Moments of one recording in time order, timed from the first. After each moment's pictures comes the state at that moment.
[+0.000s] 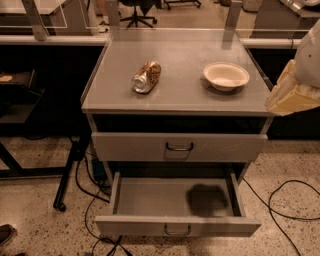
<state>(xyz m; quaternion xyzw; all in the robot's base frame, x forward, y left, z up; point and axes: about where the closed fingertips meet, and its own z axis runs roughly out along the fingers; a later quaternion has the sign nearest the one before) 0.438 -0.217 0.976 -0.60 0.78 -0.03 0.16</state>
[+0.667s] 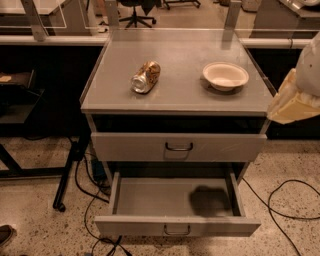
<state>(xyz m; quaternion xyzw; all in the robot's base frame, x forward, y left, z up) 0.436 -0.223 0.965 -0.59 0.79 -0.03 0.16</state>
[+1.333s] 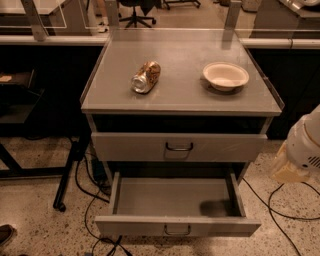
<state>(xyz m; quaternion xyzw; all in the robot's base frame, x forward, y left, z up) 0.397 -0.264 0.827 -0.55 0.83 -0.01 0.09</state>
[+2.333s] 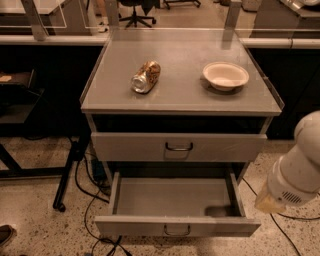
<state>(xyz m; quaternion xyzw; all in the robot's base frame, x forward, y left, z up) 0.380 -0.266 0.717 -0.52 0.85 0.03 0.06</state>
